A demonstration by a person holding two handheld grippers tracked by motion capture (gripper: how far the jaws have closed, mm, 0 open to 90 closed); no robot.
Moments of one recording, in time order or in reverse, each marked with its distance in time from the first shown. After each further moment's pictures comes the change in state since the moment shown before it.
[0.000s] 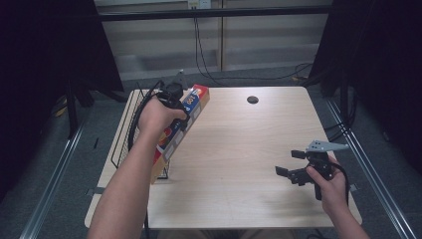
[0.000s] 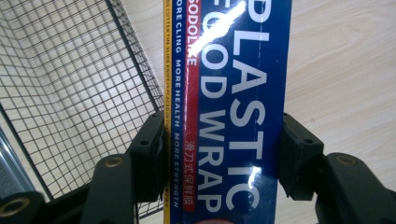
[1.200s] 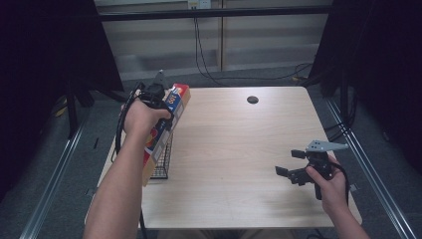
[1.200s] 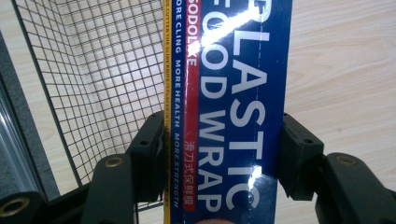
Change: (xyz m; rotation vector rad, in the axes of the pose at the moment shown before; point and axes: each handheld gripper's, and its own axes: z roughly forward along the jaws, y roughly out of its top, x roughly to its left) left arm 0.040 -0.017 0.000 -0.015 0.022 -0.144; right arm 0.000 0.001 0.000 0.006 -0.006 -0.011
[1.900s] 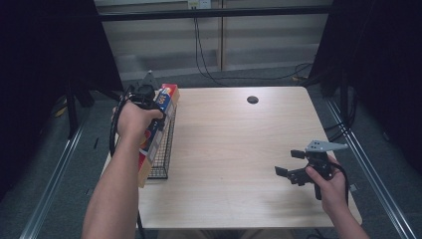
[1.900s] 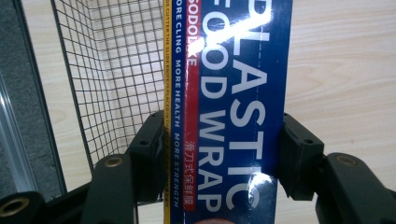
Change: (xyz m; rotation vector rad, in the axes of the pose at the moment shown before) left arm 0.018 -0.007 0.001 -0.024 0.021 -0.102; right arm 0.001 0.000 0.001 -0.001 0.003 0.001
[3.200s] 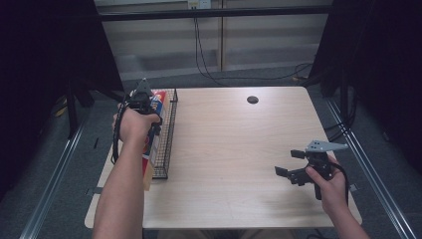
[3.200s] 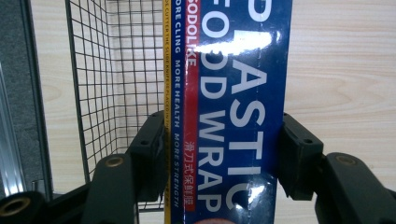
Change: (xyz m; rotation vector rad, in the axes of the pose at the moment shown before) left arm 0.016 -0.001 0.031 0.042 0.014 -0.156; right arm 0.000 0.000 0.000 -0.002 0.002 -0.003
